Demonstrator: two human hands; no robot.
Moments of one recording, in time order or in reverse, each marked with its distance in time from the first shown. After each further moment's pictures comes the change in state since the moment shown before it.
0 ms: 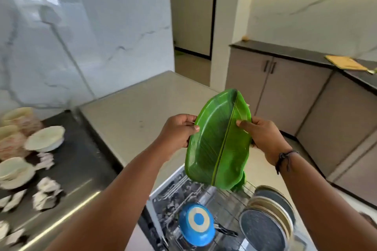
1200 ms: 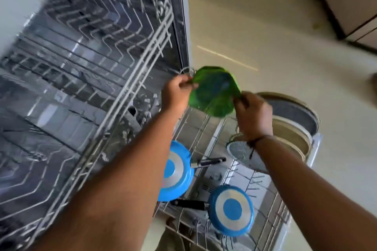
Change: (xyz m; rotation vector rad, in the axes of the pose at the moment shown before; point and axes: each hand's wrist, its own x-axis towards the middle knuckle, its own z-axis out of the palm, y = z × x) left_hand 0.328 -0.451 0.234 0.389 0.027 -0.225; right_hand 0.205 0.476 -0.025 -0.591 0.329 0.220
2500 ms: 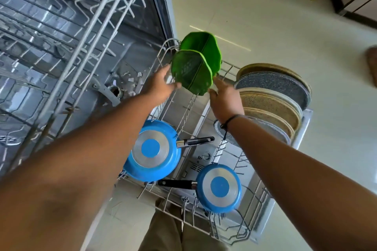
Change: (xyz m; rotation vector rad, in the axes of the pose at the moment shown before) left_hand -0.005 -0.055 0.010 0.469 -0.290 0.010; right_hand -0.007 0.040 0.049 -0.091 -0.281 0.043
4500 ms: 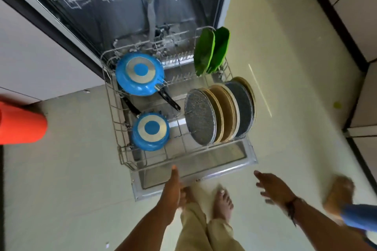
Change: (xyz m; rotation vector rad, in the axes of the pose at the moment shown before) left_hand -0.340 0.214 0.337 -1.672 0.194 -1.100; right_hand -0.070 0.265 -0.280 -0.275 -0.675 0.319
